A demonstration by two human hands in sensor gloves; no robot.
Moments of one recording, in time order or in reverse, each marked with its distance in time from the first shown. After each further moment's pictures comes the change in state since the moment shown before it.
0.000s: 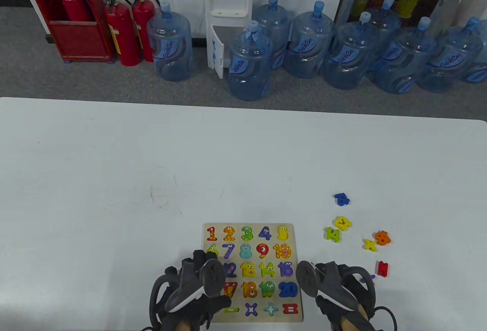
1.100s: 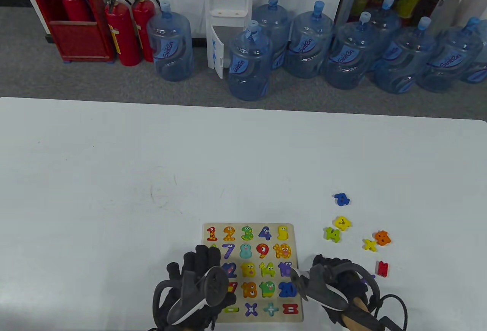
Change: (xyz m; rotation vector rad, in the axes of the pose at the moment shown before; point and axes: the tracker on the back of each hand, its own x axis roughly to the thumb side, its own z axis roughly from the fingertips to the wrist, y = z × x) left_hand 0.011 0.012 0.020 0.208 0.004 -0.004; right_hand 0.008 0.005 -0.003 0.008 -0.077 0.357
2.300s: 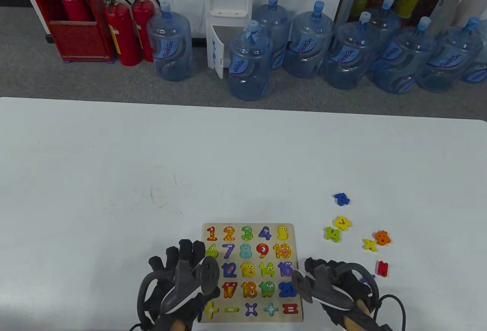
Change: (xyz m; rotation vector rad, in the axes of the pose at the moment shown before) left_hand -0.020 0.011 -0.015 -0.083 0.090 -0.158; right_hand -0.004 0.005 0.001 0.028 -0.011 -0.174
